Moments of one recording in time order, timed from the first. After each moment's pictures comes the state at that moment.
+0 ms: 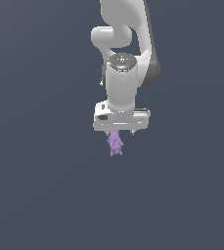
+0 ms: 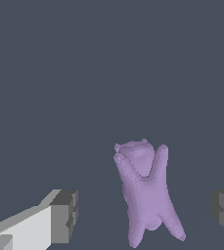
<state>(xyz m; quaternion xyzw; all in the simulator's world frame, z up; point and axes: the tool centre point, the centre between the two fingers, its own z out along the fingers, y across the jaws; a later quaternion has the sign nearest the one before) 0.005 0.036 0.179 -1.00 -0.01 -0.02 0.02</state>
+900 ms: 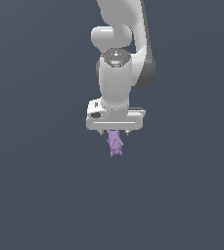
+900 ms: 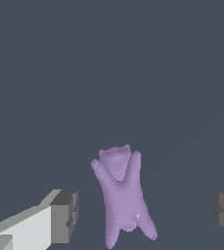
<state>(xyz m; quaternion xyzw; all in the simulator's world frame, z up) 0.013 0.011 0.191 -1.00 -0.01 -0.03 0.00</state>
